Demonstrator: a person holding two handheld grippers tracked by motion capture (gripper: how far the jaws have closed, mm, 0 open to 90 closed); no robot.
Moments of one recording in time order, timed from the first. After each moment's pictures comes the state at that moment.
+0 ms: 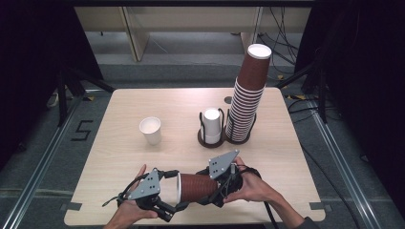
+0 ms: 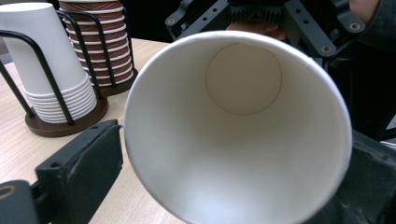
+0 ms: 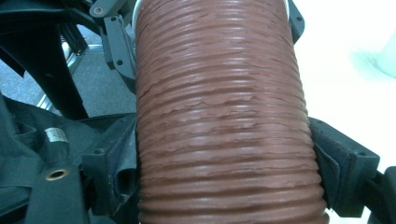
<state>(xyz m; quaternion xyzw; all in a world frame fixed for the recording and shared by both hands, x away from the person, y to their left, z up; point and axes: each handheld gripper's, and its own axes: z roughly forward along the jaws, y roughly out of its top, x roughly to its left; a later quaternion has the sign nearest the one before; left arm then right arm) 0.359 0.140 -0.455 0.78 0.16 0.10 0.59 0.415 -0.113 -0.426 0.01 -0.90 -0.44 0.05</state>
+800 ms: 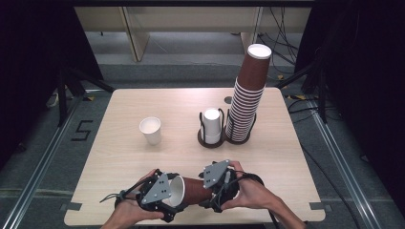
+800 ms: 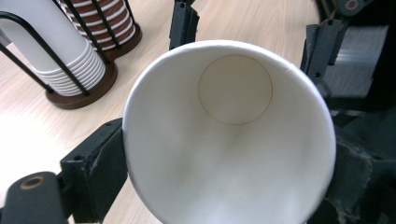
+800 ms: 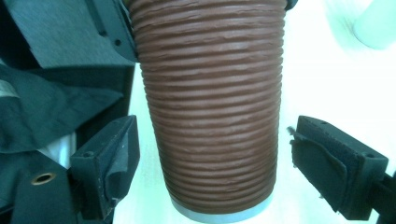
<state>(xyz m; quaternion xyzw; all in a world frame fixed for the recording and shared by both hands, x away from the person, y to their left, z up) 0.351 0.125 -0.430 0.88 0.13 0.16 0.43 0.398 -0.103 -0.420 0.03 -0.94 -0.33 -0.05</state>
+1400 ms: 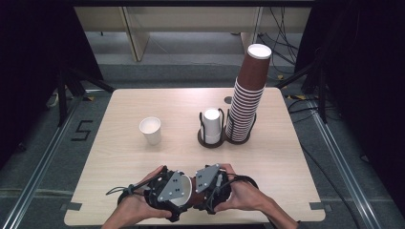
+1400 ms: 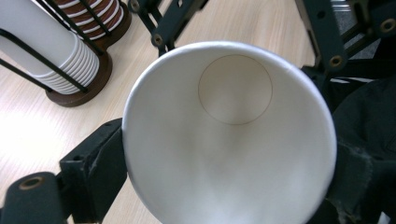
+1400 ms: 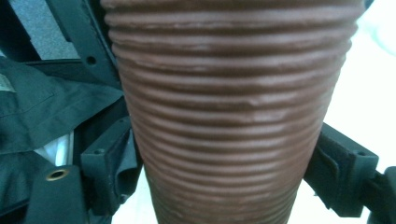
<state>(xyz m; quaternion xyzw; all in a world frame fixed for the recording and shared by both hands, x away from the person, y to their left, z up) 0.351 0.103 -0.408 0.91 0.10 0.16 0.37 0.396 -0.087 -0.429 0.05 -0.94 -0.32 -0.04</state>
